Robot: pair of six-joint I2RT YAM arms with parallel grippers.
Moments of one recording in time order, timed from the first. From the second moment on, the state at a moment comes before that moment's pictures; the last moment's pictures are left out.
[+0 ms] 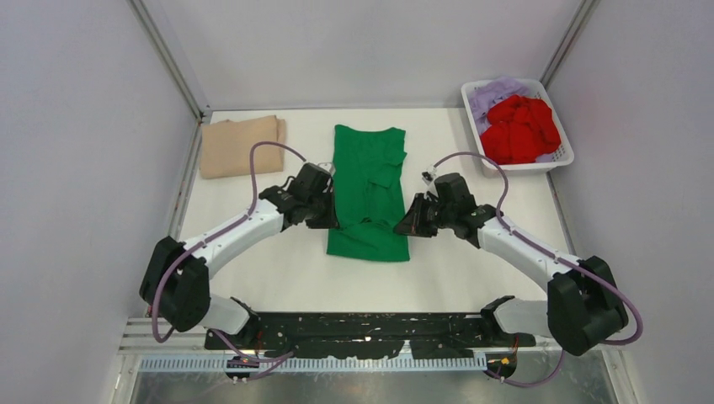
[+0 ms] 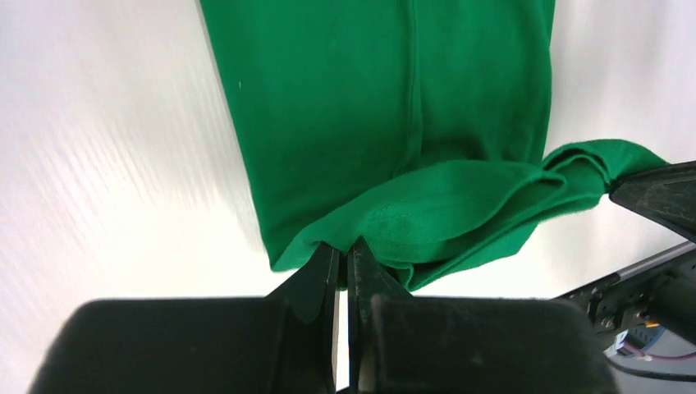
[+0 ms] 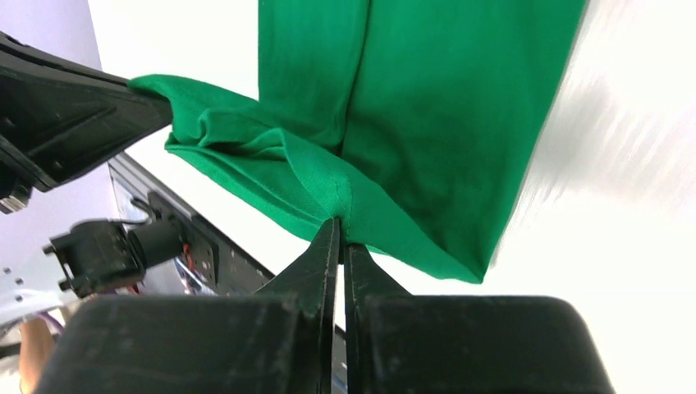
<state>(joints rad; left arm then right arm) -0.64 1.39 0.97 -0.53 0.03 -0.57 0.48 1.23 0.69 -0.25 -0.40 0.68</state>
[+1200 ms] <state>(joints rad) -0.40 1.92 1.47 -0.61 0.22 -0.44 0.27 1.77 1.03 -0.02 -0.47 0.63</state>
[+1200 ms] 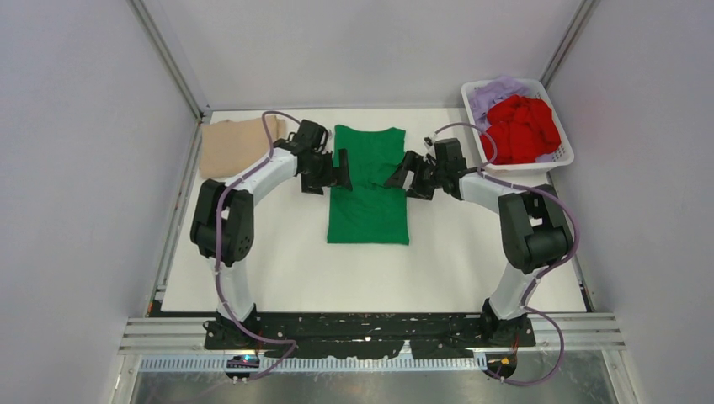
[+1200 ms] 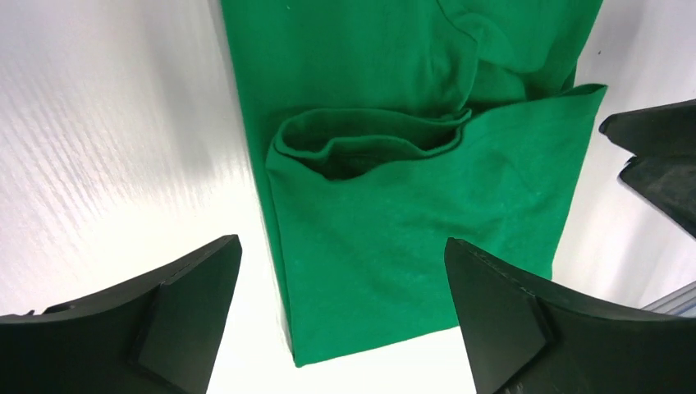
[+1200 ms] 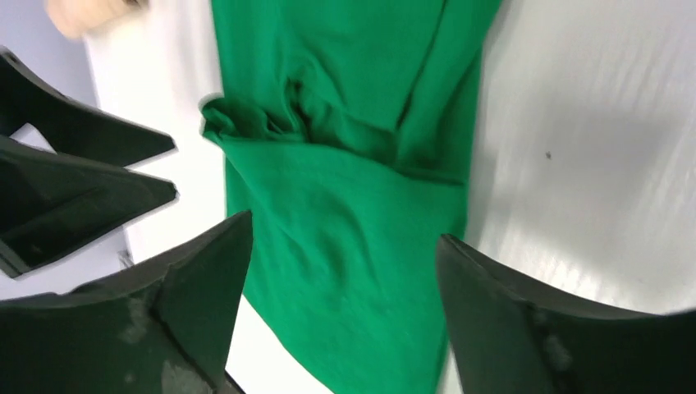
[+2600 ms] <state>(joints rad) -0.43 1.68 0.87 -0.28 0.35 -0.63 0.40 1.45 0.55 0.05 -0.39 0.59</state>
